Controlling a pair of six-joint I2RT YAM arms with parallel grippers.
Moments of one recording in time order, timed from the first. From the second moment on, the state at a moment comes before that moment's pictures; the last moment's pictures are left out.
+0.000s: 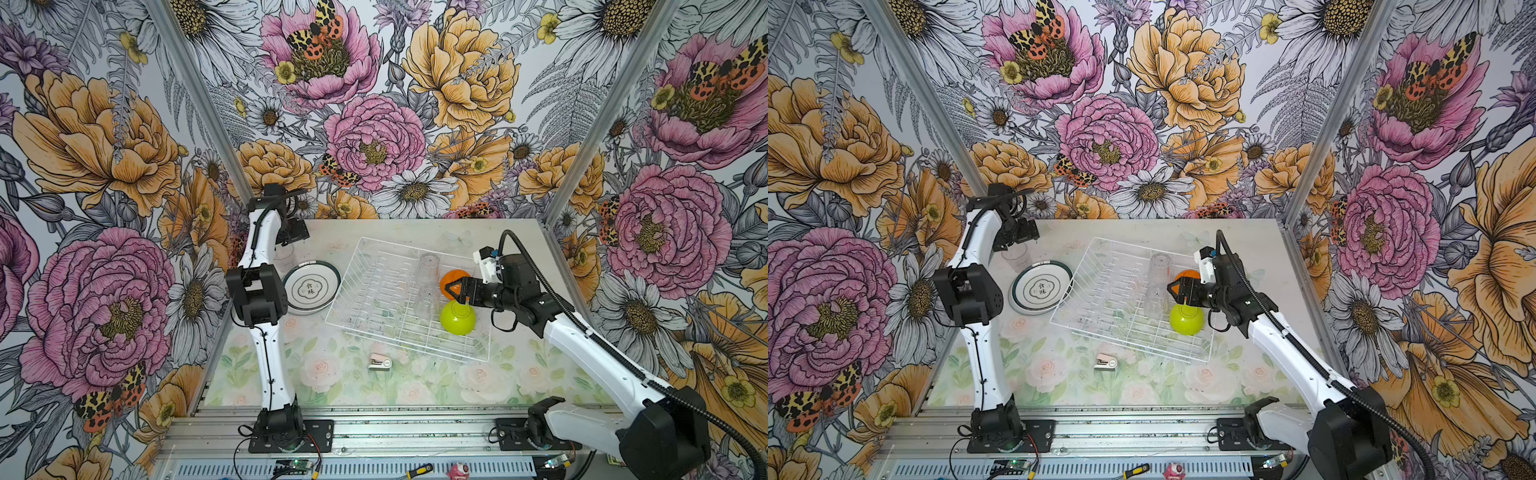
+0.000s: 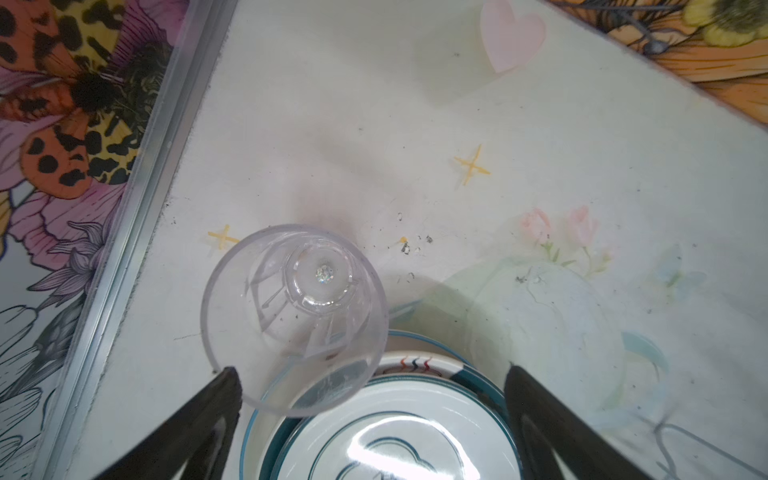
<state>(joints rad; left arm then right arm) 0.13 2.29 2.34 -1.19 -0.07 -0.28 0.35 1.18 0.89 -0.40 -0.41 0.48</state>
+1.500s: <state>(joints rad) -0.40 1.49 1.34 -0.80 0.05 -0.45 0.64 1.59 1.09 -0.43 -0.05 0.62</state>
